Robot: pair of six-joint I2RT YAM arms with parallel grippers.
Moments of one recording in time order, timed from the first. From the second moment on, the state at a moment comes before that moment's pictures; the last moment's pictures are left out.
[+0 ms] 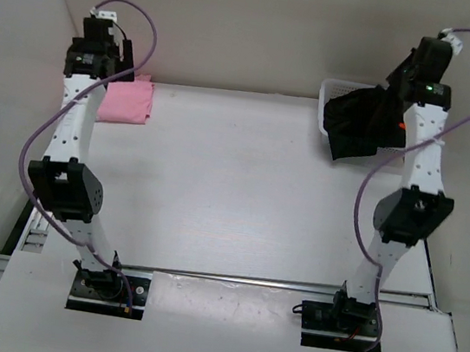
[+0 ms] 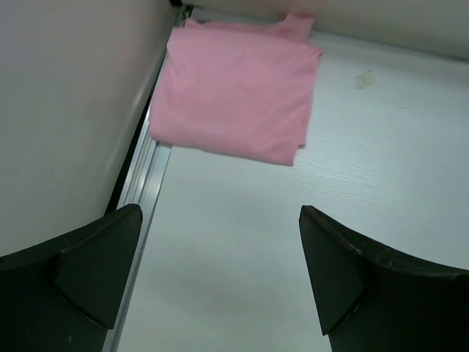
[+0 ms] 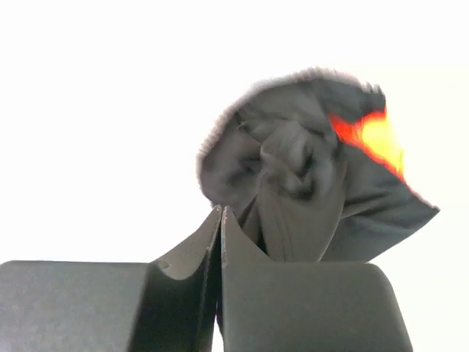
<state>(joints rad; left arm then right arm) 0.07 1.80 1.92 -0.73 -0.31 0.00 -0.05 2.05 2.27 -0.67 0.16 0.42</state>
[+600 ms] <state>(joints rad) 0.11 1.30 1.67 -1.07 -0.03 0.00 0.47 1.12 2.00 -0.41 -0.20 0.47</state>
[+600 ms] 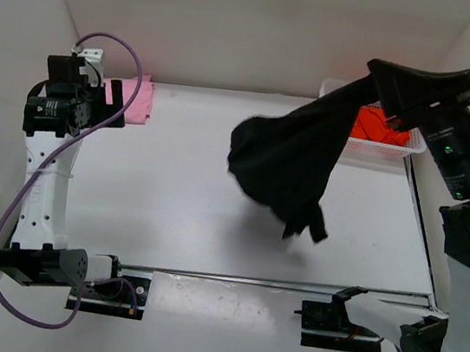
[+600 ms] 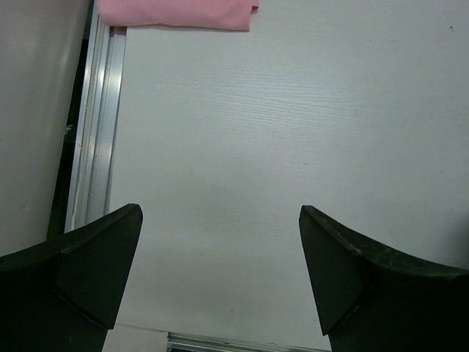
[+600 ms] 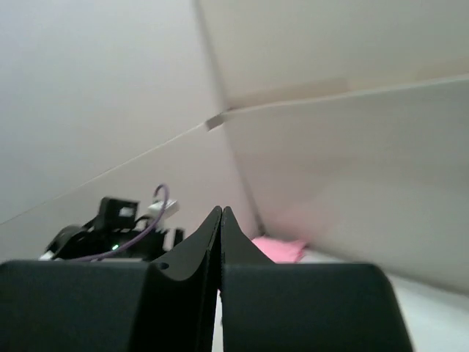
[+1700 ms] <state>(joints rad) -0.30 1.39 0.94 -1.03 -0.05 0.00 0.82 1.42 0.96 -0.89 -0.16 0.50</state>
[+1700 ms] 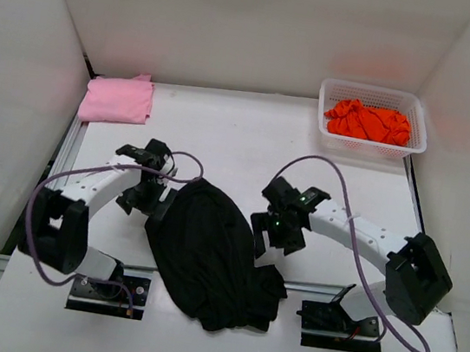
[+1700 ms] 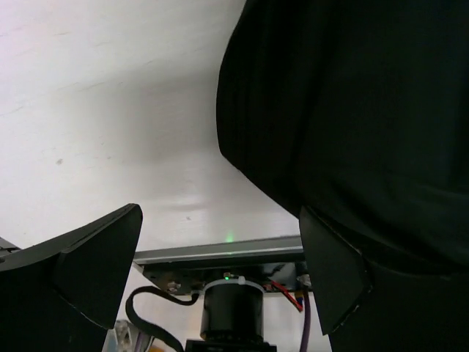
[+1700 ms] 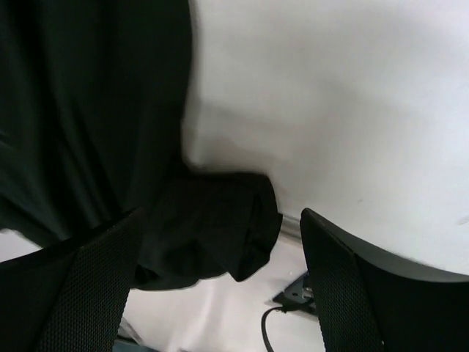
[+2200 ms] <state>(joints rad) -0.32 1.61 0.88 -0.85 0.00 0.00 1.01 1.51 0.82 -0.79 -0.24 0.53</state>
